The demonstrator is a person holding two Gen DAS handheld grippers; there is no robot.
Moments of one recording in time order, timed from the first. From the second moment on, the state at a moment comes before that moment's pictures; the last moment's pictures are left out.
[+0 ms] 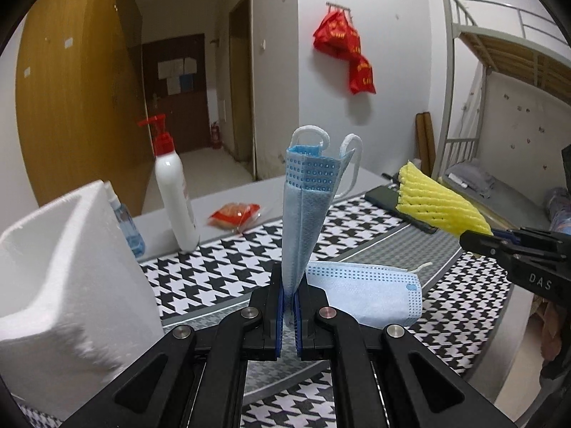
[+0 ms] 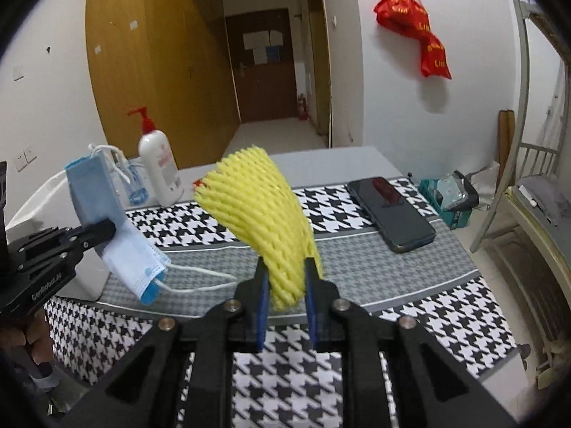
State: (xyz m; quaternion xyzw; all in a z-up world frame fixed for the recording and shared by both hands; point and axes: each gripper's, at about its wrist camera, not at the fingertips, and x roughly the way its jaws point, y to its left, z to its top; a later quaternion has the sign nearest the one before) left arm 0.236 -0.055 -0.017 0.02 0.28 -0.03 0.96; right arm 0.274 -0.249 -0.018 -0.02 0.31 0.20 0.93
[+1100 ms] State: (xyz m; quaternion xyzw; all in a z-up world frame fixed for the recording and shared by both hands) left arm 0.114 -0.023 0.046 0.04 0.17 -0.03 0.98; right arm 0.152 -0.224 0.043 0.00 0.20 0.22 0.95
